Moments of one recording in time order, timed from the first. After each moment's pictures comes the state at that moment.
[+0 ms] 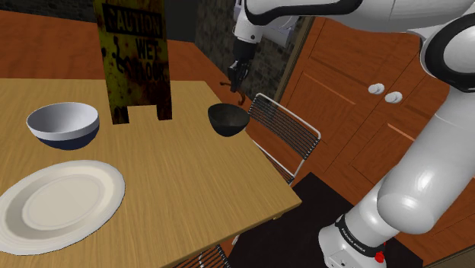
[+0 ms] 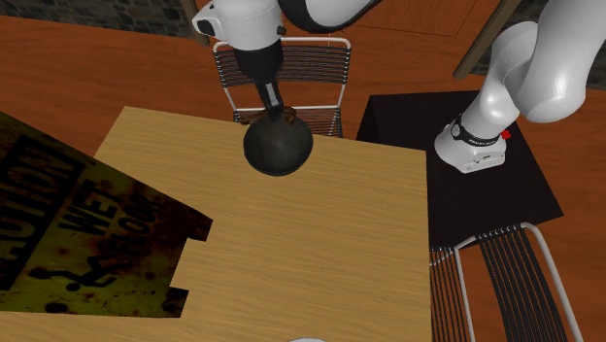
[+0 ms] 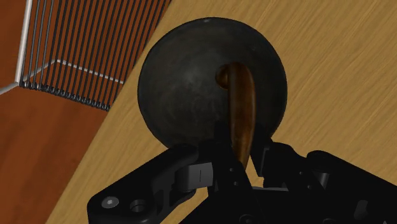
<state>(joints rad) -0.03 0.14 0.15 -1.71 0.04 1.80 -0.17</state>
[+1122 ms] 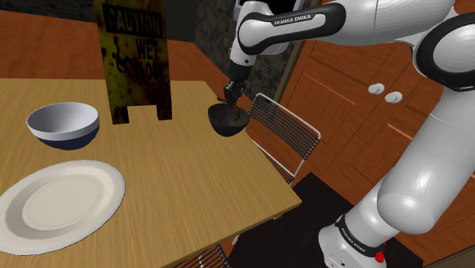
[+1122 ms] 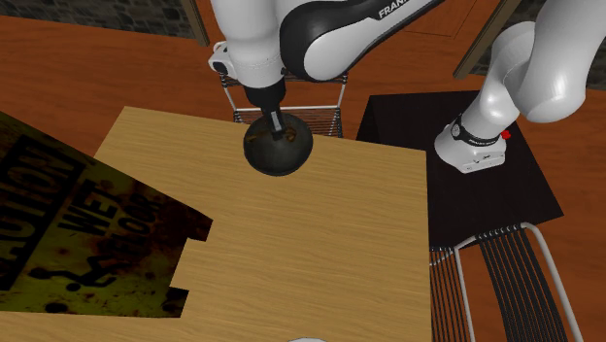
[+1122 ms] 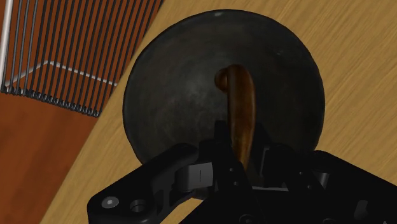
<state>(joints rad) -0.03 0.18 0.15 -1.85 0.04 1.97 -0.18</state>
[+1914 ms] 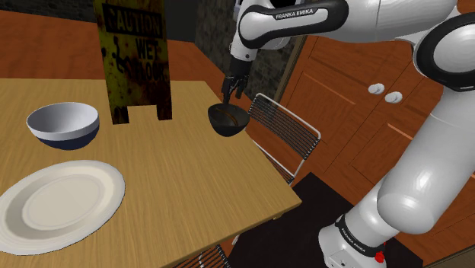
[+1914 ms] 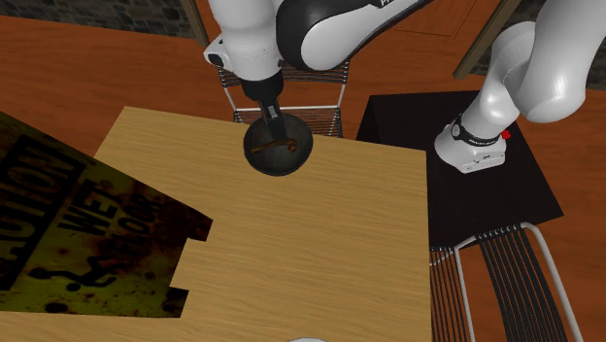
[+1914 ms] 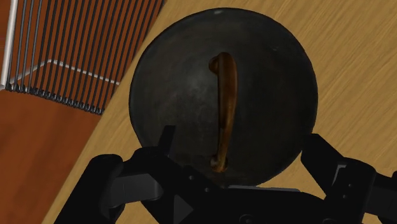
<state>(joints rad) -0.03 0.17 0.15 -1.81 0.04 1.94 -0.18</state>
